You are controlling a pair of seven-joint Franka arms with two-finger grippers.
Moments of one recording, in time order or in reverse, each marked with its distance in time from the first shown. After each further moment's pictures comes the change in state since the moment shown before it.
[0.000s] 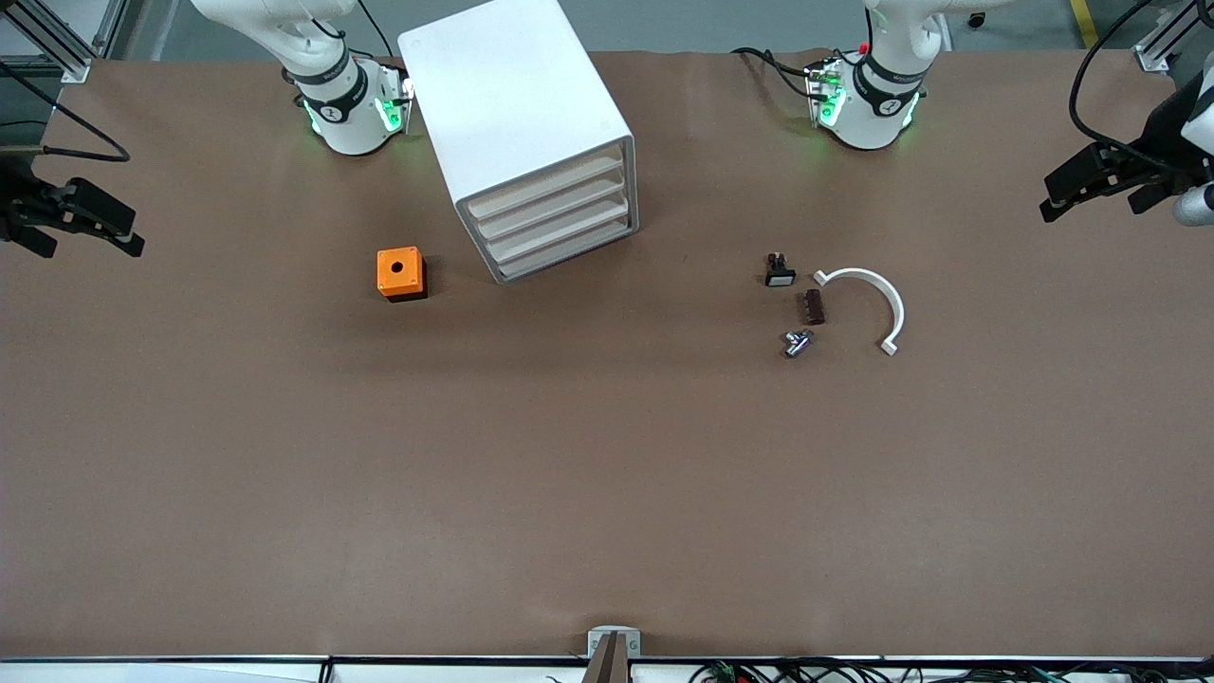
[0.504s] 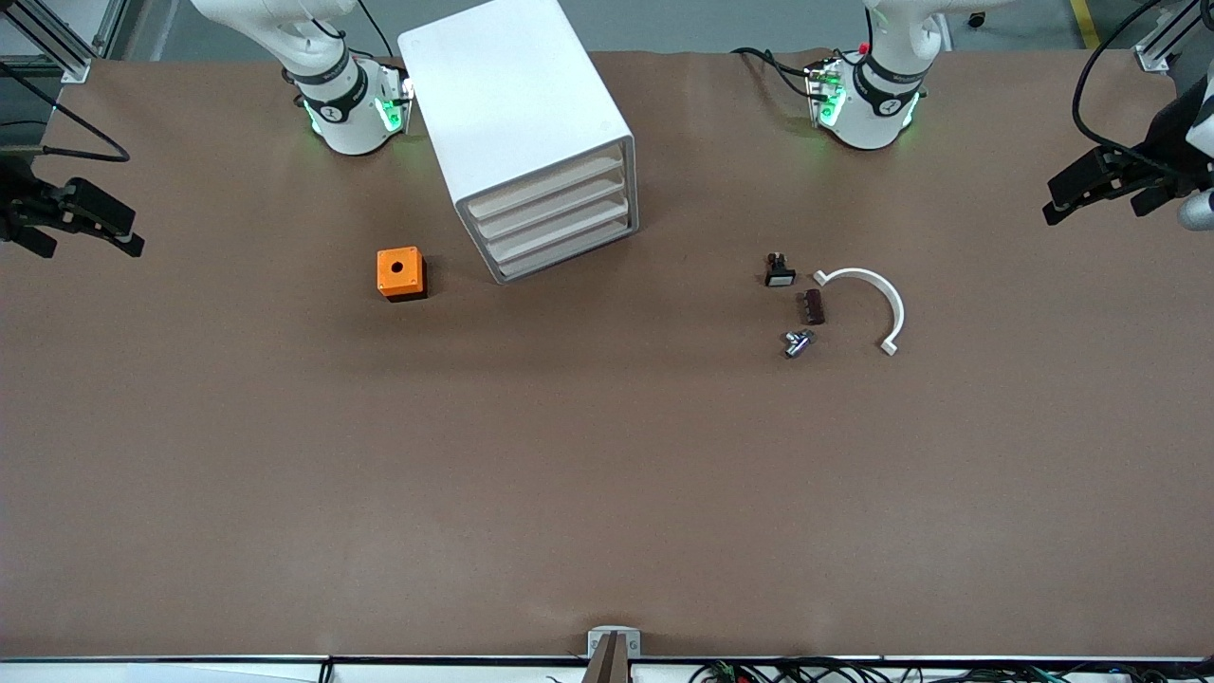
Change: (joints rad) left arm 0.004 0.026 0.004 0.006 0.012 0.000 0.000; right arm 0.000 0.000 0.000 0.000 0.000 0.000 0.000
